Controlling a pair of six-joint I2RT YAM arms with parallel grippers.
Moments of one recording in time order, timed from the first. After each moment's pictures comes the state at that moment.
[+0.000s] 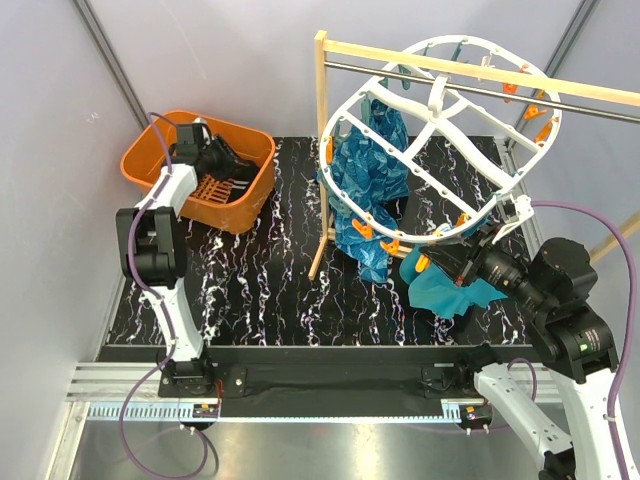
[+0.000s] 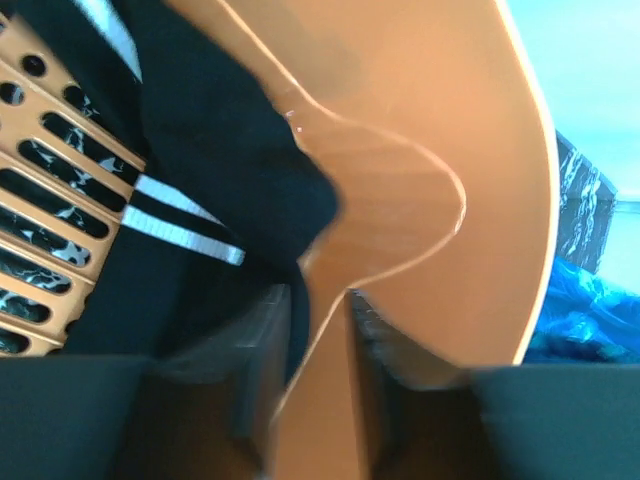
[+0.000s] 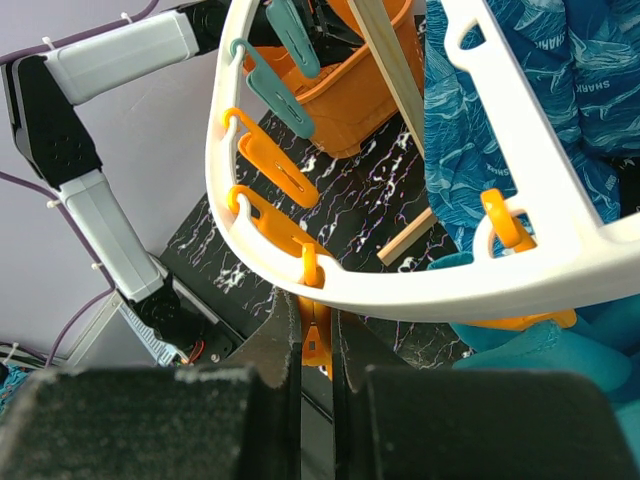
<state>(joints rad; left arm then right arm) 0.05 2.02 1.63 -0.30 0.34 -0.65 0.31 0.59 1.16 -0.69 -0.44 0.43</state>
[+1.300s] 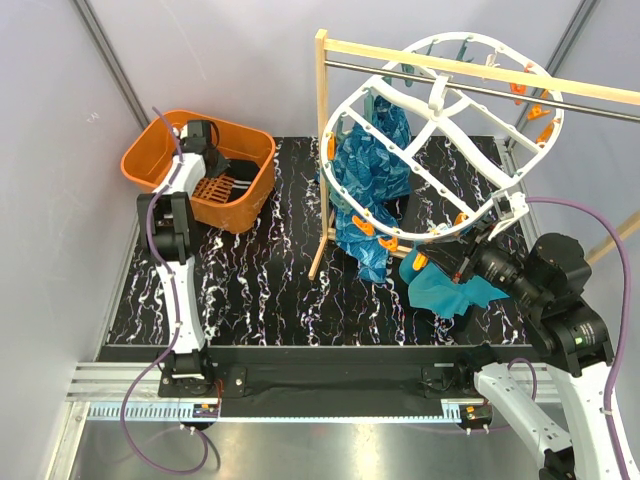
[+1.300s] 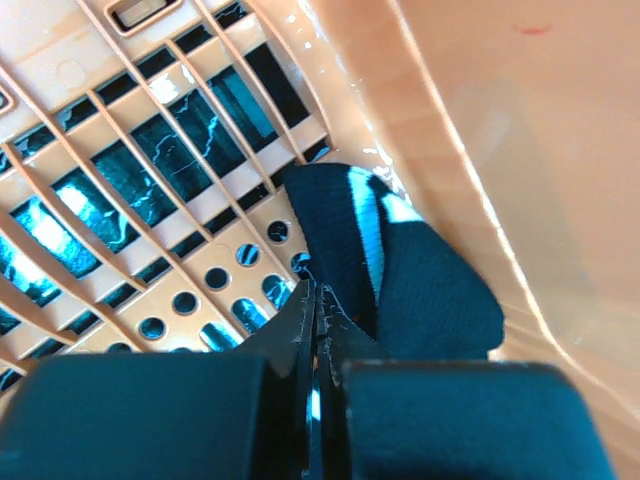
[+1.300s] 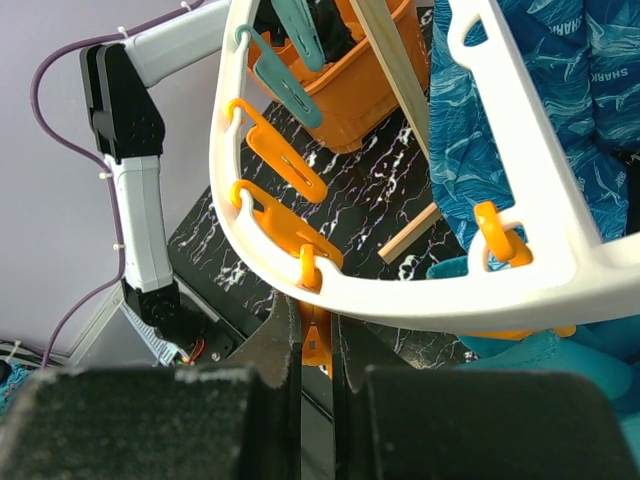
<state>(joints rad) 0.05 2.36 2.01 -0.47 -0.08 -0.66 0.31 0.61 1.14 -0.68 -0.45 0.44</state>
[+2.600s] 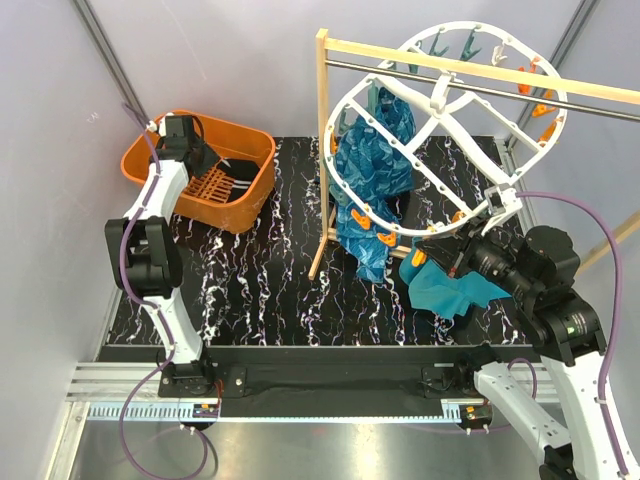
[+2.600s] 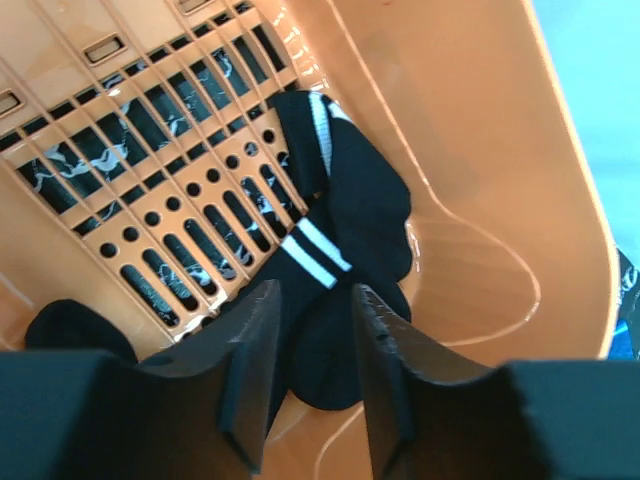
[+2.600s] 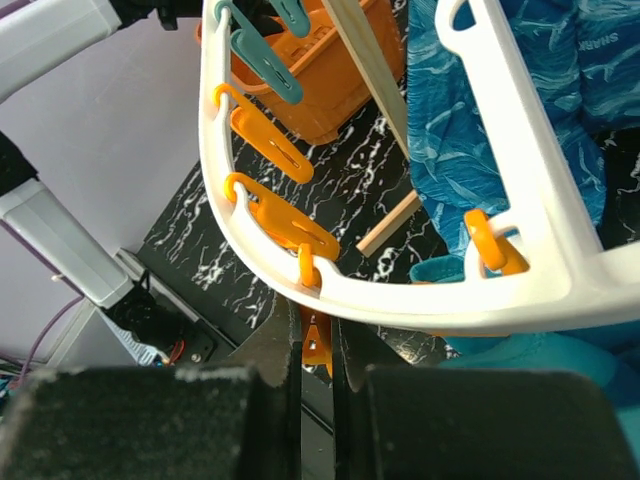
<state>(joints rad) 0.06 1.92 1.66 -0.44 -0.07 -0.69 0.31 0.65 1.13 -0.67 -0.42 0.41</state>
